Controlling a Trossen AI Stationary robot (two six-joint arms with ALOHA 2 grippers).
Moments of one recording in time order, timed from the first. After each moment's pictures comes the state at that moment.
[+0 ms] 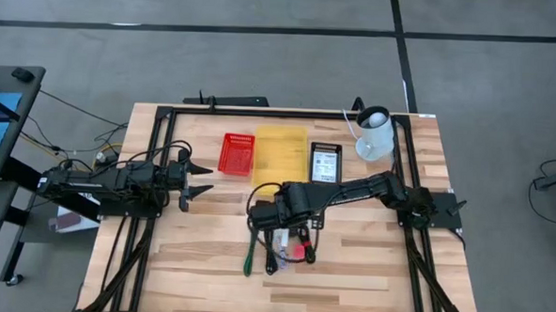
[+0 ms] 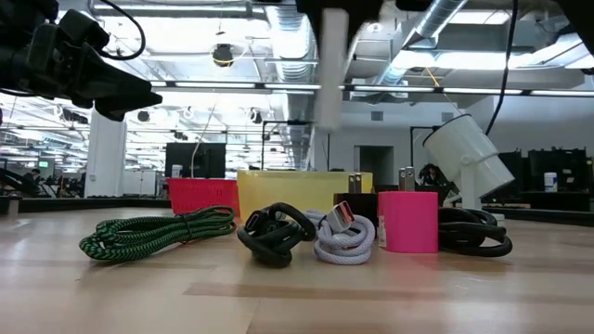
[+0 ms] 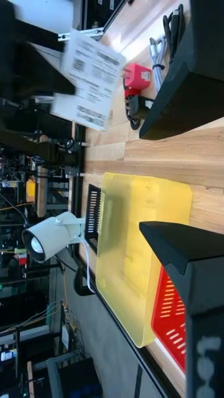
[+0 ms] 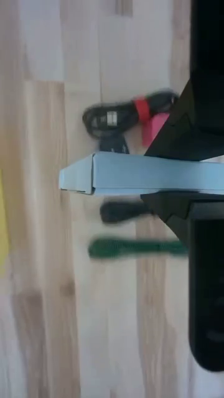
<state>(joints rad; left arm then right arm) 0.01 0.08 0.04 -0.03 -0.14 -0.03 0.26 2.26 2.36 -1.57 0.12 1.84</state>
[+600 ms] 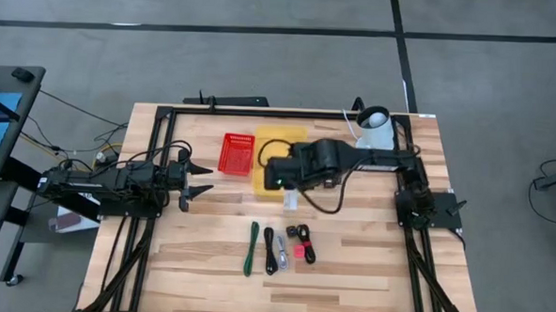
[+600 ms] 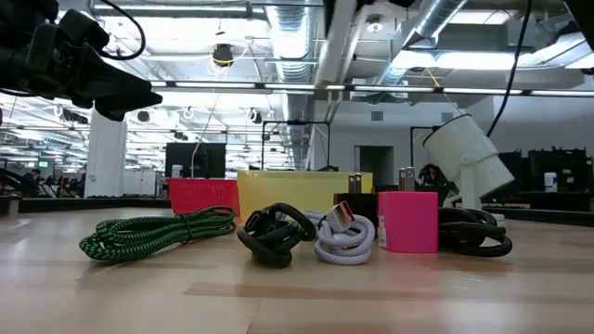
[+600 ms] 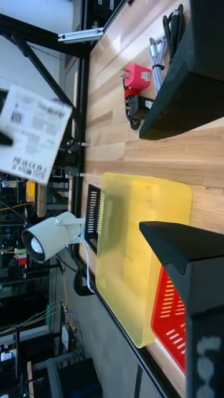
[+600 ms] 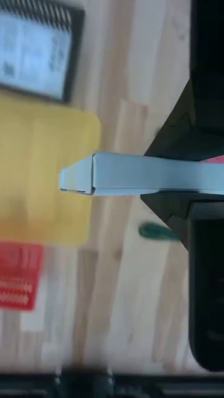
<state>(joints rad) 0.01 0.08 0.04 -0.03 -0.14 -0.03 0.12 2.04 2.29 -1.57 0.21 1.50</state>
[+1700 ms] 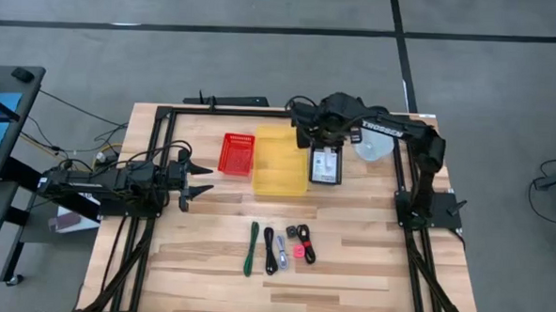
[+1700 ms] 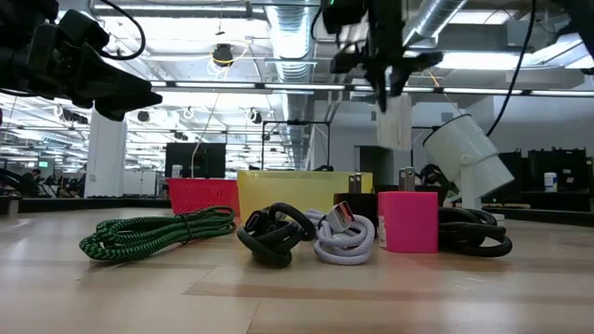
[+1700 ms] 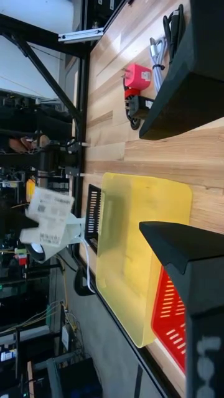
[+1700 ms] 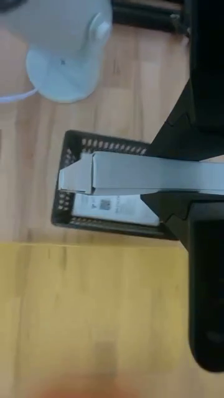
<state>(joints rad) 0.01 0.08 0.04 -0.03 -0.14 -0.03 -0.30 1.89 1.88 -1.55 0.21 1.13</state>
